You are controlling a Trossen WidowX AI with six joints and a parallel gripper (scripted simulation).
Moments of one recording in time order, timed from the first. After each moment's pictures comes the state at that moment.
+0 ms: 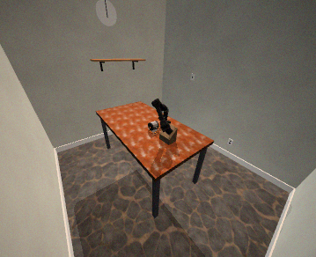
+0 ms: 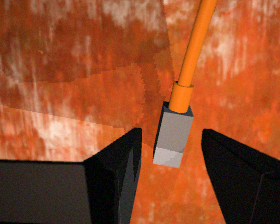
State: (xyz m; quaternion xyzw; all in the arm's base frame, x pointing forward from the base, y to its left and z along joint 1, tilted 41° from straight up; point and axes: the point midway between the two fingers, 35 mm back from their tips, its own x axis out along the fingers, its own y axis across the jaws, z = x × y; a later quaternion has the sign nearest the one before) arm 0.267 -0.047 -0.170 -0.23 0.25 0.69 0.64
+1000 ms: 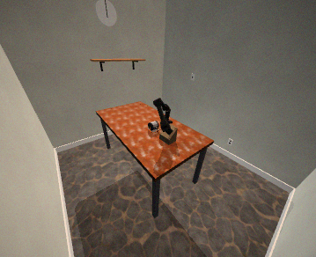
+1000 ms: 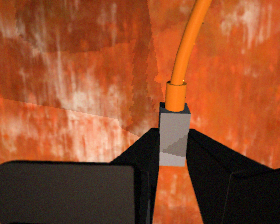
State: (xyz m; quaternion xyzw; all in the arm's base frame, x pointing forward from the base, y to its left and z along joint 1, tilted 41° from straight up) arm 0.254 -0.063 -0.177 -0.24 0.25 0.69 0.64
